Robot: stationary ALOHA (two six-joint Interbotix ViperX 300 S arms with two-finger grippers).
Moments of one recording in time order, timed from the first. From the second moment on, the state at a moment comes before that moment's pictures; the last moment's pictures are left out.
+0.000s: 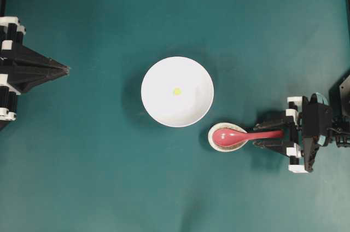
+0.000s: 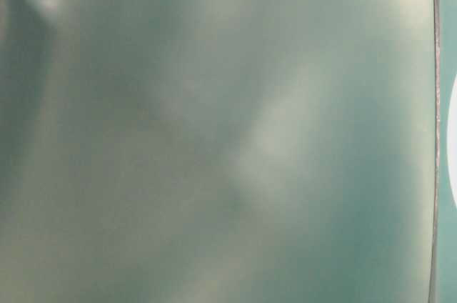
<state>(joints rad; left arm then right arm) 0.00 -0.97 1.18 0.01 -0.21 -0.01 0.60 0.08 1.31 0.70 -0.98 0.01</state>
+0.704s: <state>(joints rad) 0.00 -0.97 1.18 0.01 -0.21 -0.01 0.59 0.08 1.30 0.70 -1.00 0.00</state>
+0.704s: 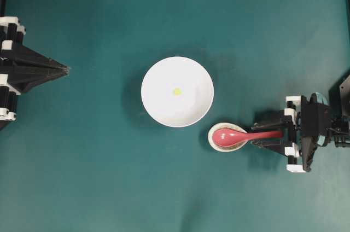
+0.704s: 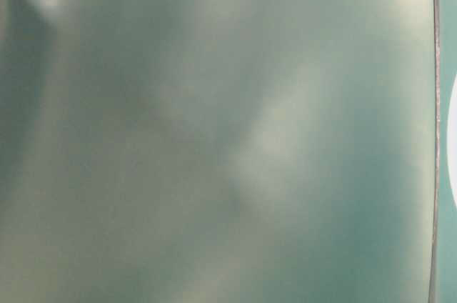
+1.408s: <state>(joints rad) 0.00 -0.97 1.18 0.01 -0.21 -0.01 0.58 -0.04 1.29 0.69 -0.98 -0.06</state>
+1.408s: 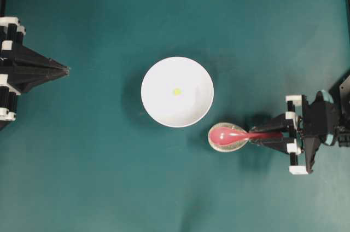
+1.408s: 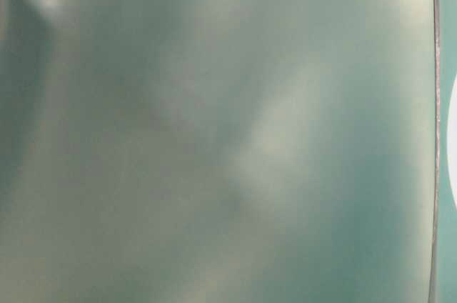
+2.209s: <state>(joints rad) 0.00 -0.97 1.18 0.01 -0.21 -0.01 0.17 -0.40 1.06 0.69 -0.28 -0.48</state>
